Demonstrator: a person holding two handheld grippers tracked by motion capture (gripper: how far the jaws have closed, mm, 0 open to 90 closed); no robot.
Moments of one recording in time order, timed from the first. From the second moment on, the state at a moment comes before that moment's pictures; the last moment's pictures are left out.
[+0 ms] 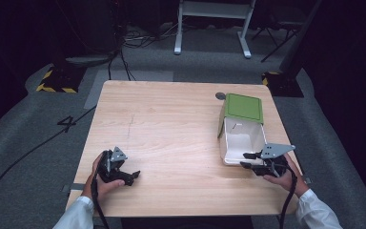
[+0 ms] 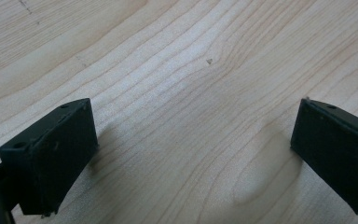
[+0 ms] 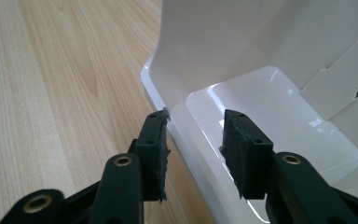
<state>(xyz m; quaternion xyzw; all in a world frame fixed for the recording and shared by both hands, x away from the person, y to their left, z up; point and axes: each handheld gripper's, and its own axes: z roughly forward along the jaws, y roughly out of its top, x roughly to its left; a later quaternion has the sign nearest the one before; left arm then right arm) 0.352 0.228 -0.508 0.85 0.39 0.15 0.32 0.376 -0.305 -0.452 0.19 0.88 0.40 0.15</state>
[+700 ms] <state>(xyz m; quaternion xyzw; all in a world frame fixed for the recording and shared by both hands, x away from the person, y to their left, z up) 0.352 0.228 -0.508 0.85 0.39 0.15 0.32 0.365 -0.317 -0.428 0.20 0.87 0.42 0.19</state>
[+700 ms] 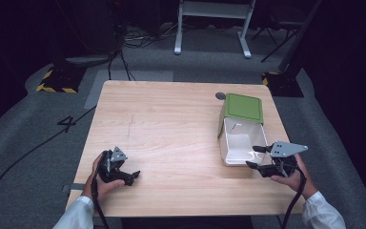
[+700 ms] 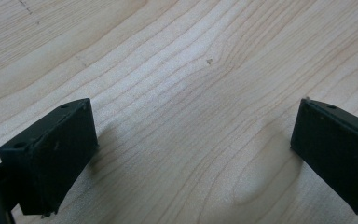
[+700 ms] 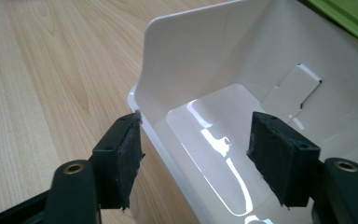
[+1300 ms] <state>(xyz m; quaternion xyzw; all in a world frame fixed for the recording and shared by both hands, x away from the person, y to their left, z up) 0.352 0.228 -0.508 0.85 0.39 0.15 0.32 0.341 -0.338 -0.418 0.22 0.84 0.43 0.23</state>
